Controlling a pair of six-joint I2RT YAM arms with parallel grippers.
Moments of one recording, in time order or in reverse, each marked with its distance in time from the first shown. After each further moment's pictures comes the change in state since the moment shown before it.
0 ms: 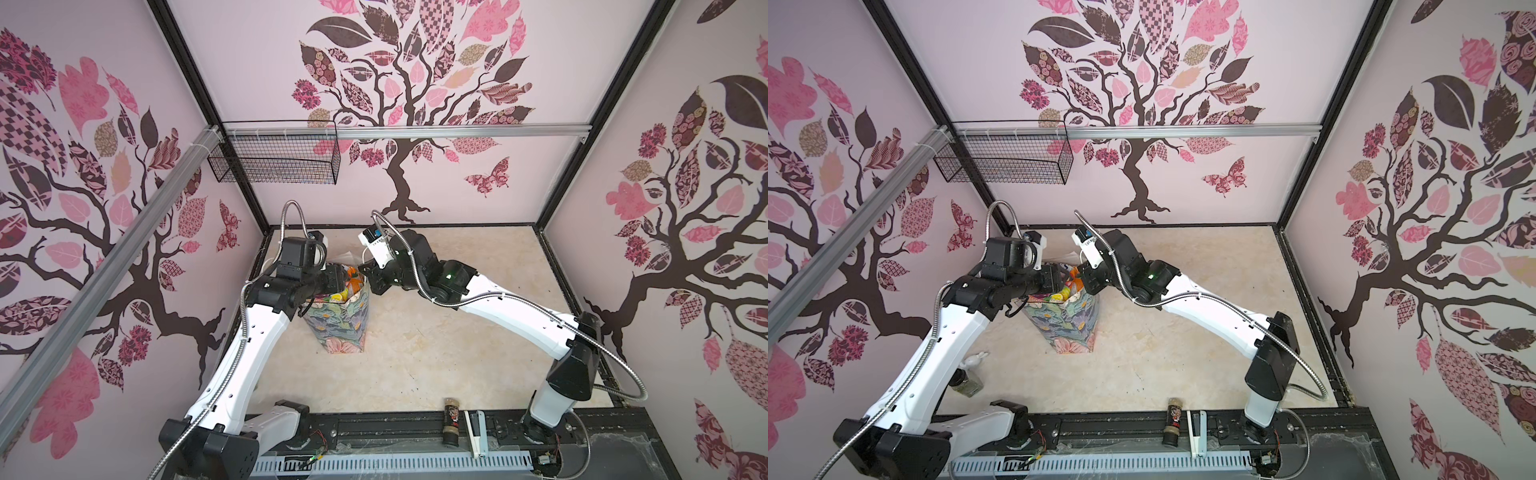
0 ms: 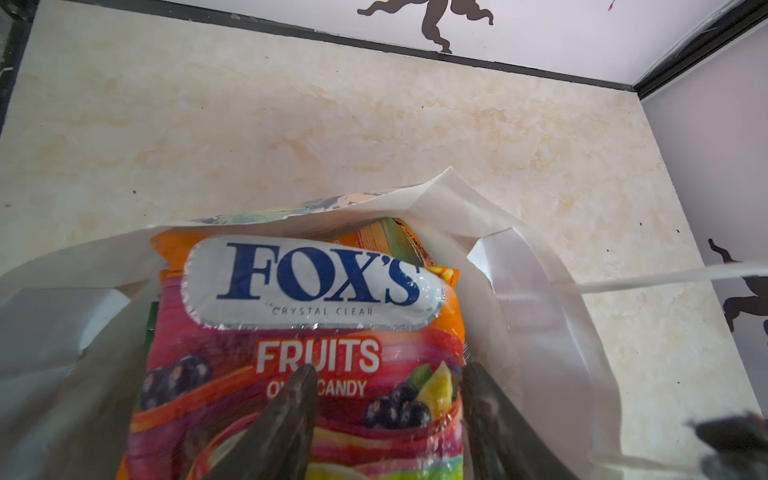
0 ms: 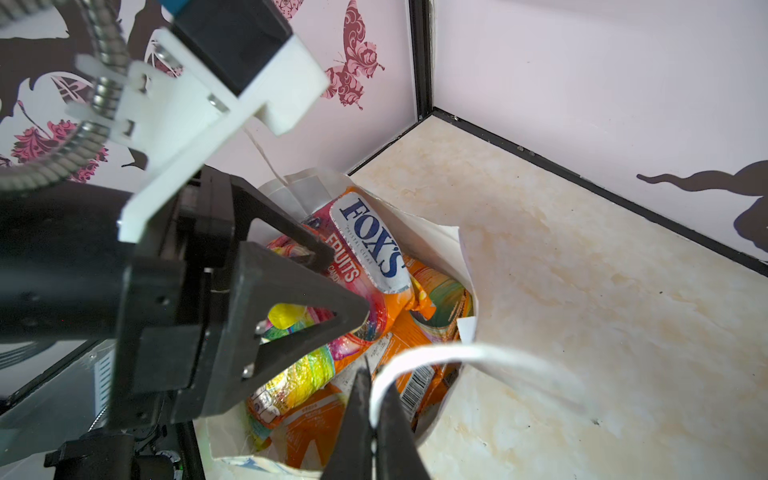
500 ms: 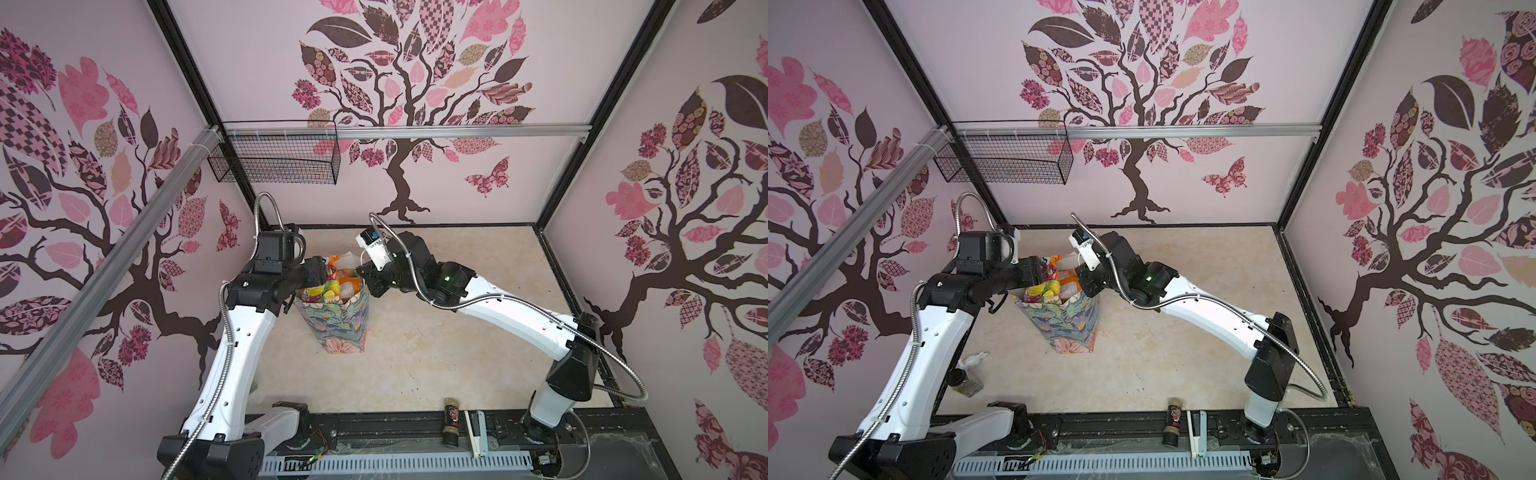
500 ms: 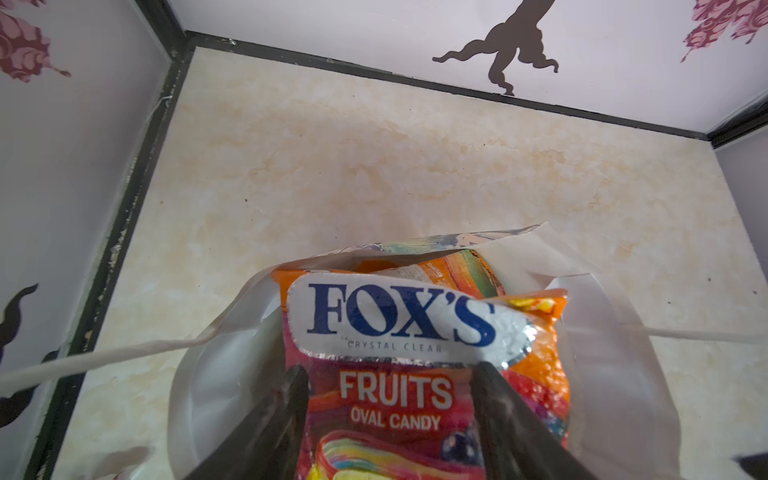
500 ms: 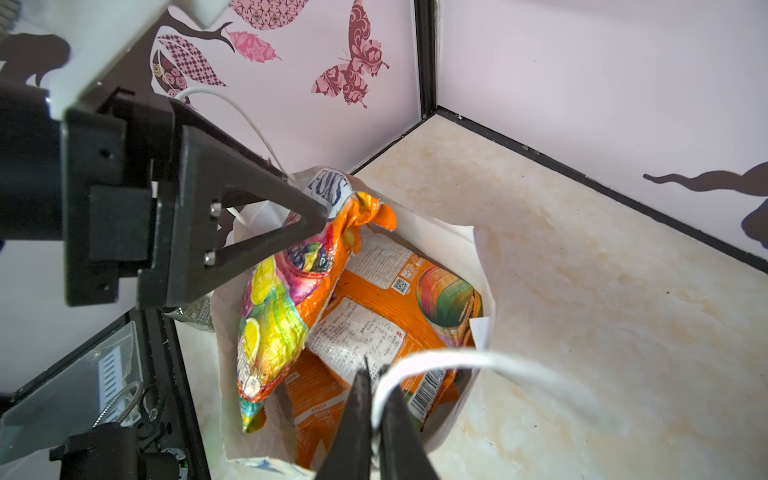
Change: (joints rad) left arm 0.125 -0.019 0.113 -0.097 -0.046 0.060; right arm 0.022 0.003 0.005 -0.004 0.011 0.003
